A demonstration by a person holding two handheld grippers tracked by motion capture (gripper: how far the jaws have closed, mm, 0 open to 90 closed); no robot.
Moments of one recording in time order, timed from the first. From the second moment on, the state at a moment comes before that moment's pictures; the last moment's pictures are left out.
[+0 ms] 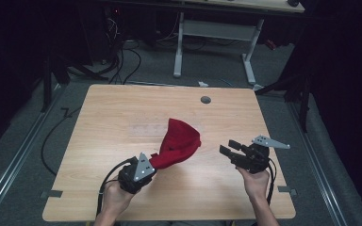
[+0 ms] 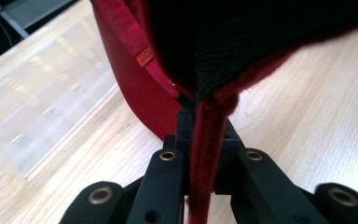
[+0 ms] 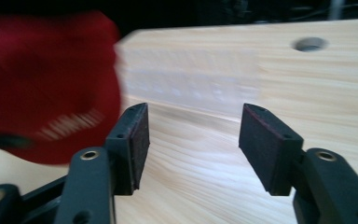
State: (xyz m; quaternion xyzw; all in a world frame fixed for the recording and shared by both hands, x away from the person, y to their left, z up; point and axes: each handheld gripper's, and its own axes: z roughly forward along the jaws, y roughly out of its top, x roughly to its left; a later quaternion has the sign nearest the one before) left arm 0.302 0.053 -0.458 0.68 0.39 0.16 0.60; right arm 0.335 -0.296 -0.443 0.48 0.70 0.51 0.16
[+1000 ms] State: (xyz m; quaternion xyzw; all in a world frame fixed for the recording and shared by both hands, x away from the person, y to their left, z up) left arm 0.363 0.124 -0.404 0.52 0.50 0.13 0.68; right arm 0.348 -0.293 -0.531 0.54 0.74 0.32 0.24
